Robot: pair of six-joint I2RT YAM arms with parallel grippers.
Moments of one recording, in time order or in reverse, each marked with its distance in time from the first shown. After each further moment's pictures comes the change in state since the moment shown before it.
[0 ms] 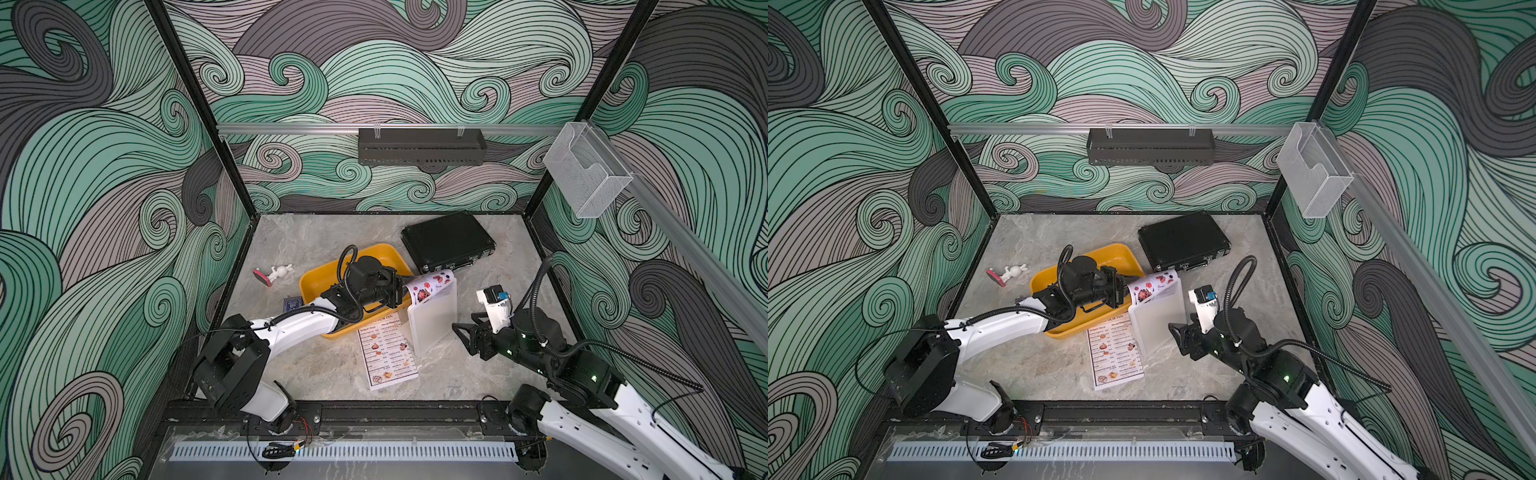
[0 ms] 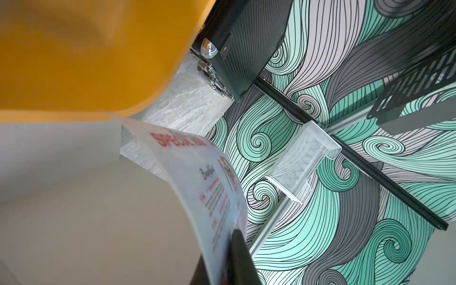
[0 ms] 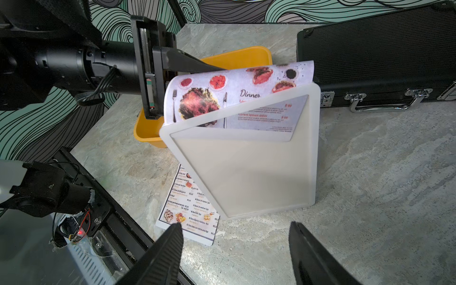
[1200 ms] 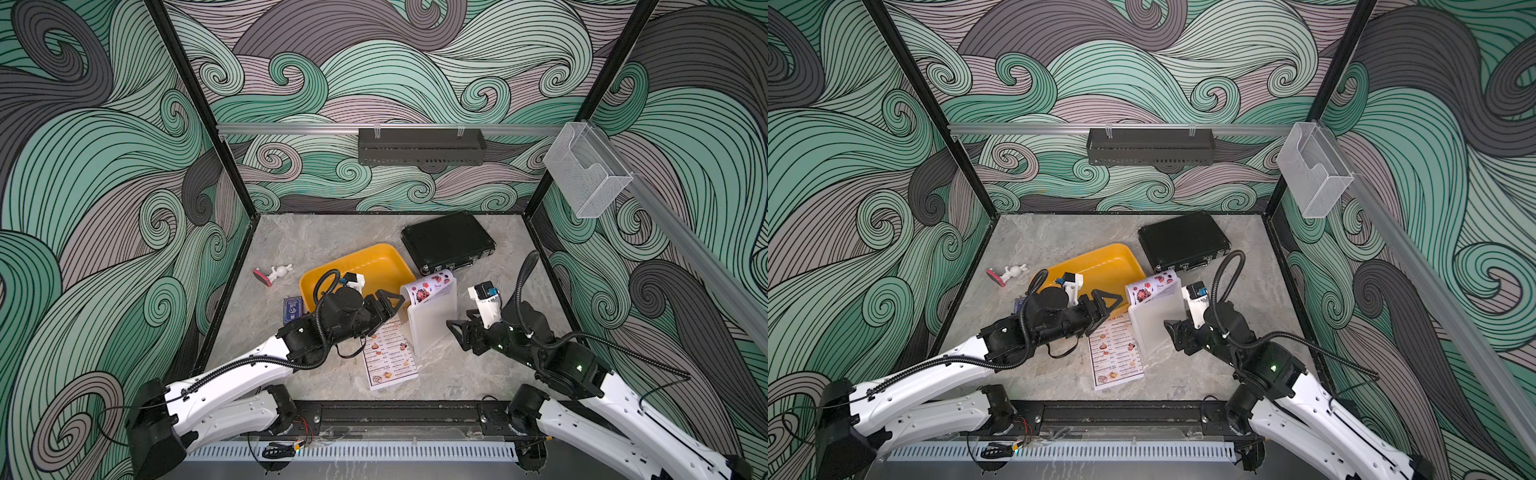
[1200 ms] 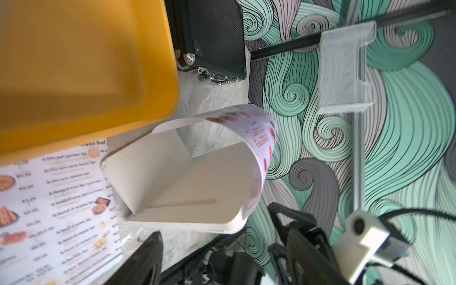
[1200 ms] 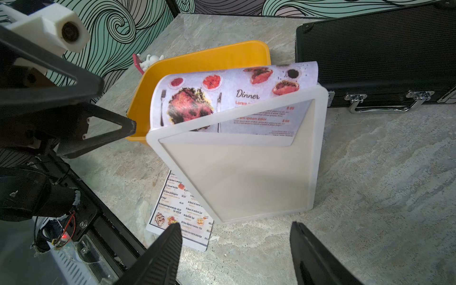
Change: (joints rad) left arm -0.172 -0.467 -0.116 -0.406 -0.248 0.605; right arm 0.000 0.075 0.000 0.037 0.011 -0.019
